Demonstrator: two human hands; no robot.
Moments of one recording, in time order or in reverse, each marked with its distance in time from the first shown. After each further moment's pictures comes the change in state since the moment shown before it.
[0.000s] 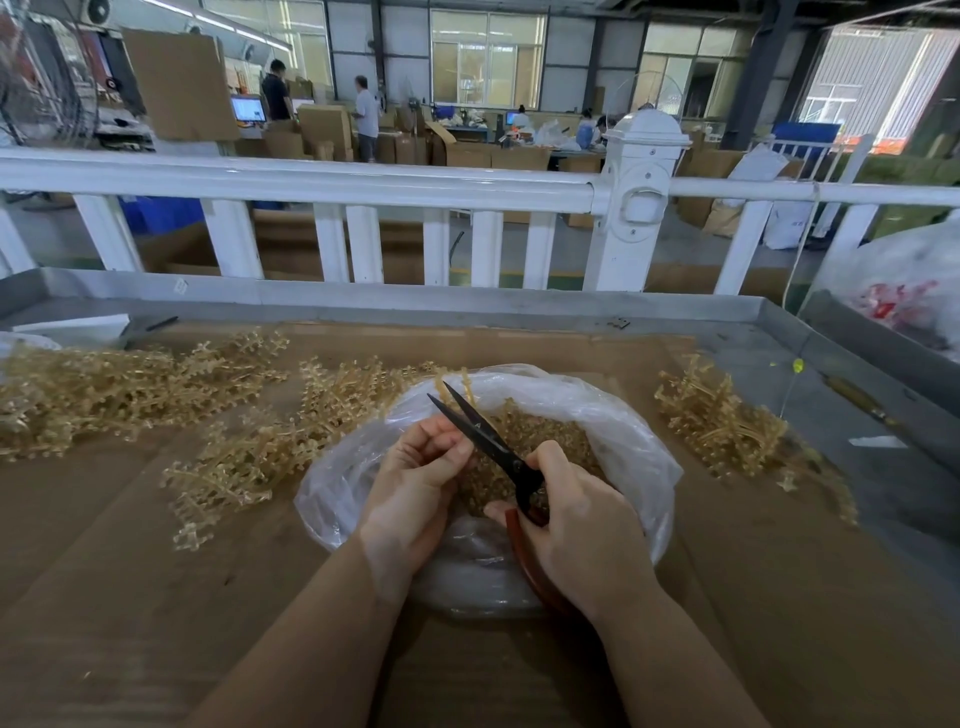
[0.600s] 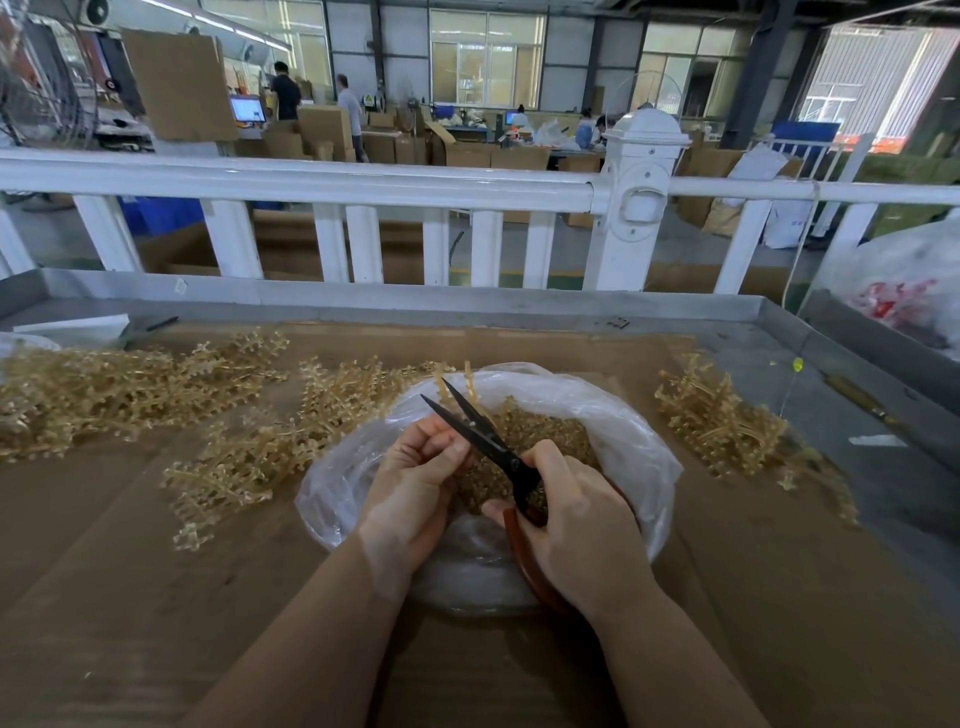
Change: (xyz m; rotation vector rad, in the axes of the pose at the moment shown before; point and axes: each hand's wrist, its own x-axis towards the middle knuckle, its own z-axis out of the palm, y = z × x) left_hand -0.004 0.003 0.003 -0.006 -0.004 0.009; right_hand -0.001 -0.004 -0.001 0.033 -0.004 0.008
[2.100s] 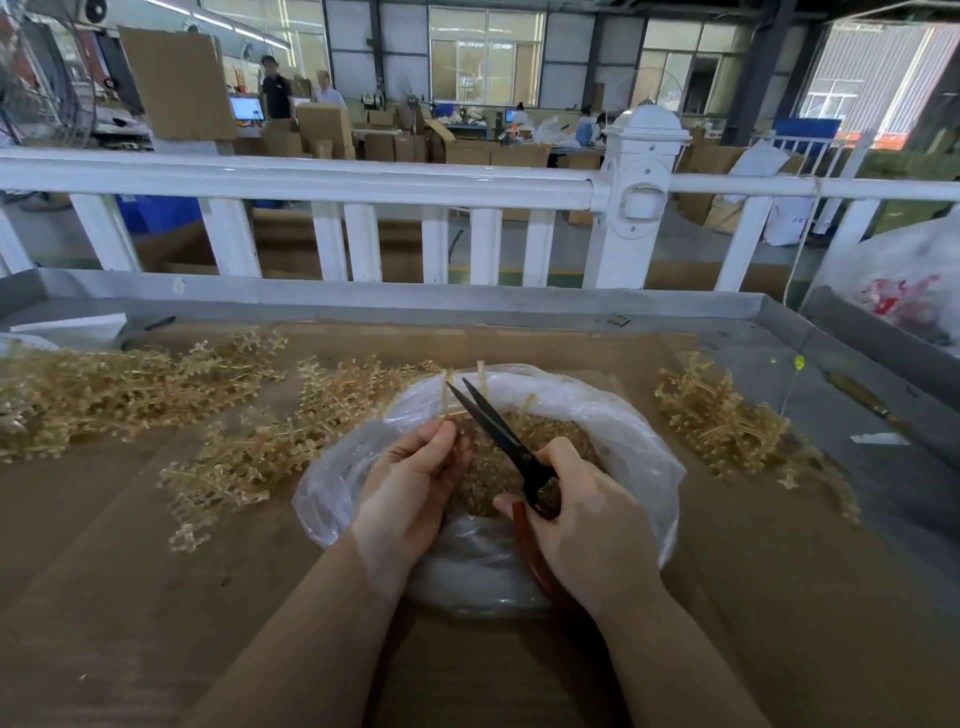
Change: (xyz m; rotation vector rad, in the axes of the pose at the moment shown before) left_hand 0.006 0.004 0.000 -0.079 0.142 -0.156; right_hand -0.001 0.006 0.000 -0.014 0.071 0.073
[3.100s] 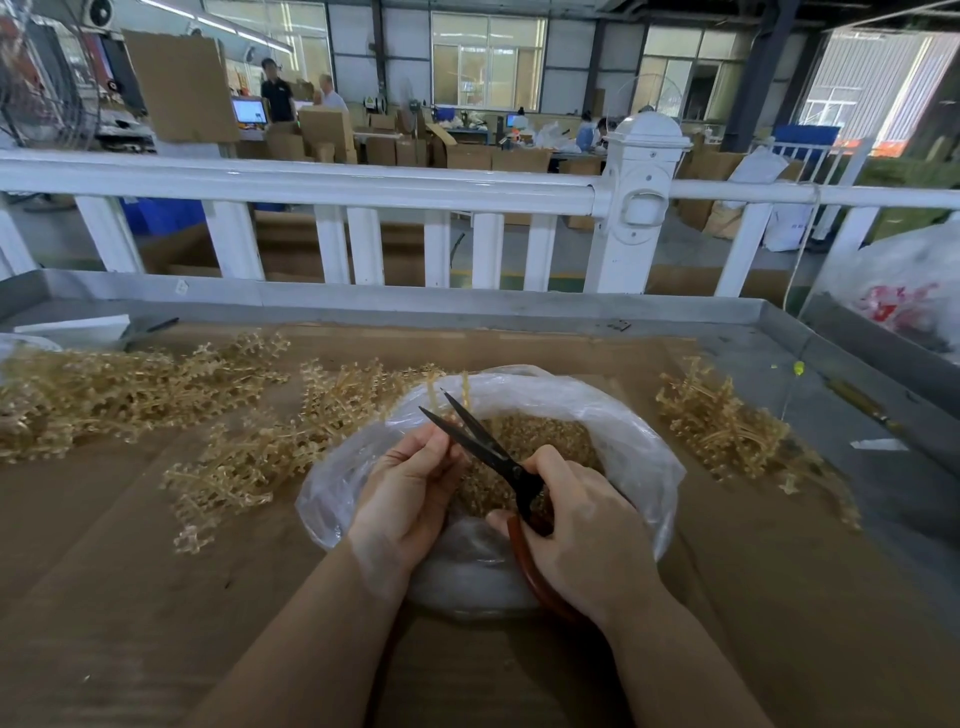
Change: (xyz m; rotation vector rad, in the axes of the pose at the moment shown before) left_hand -0.007 0.003 0.001 -0.030 -0.042 0.027; right_hand -0.001 0.003 0.000 0.006 -0.093 -0.098
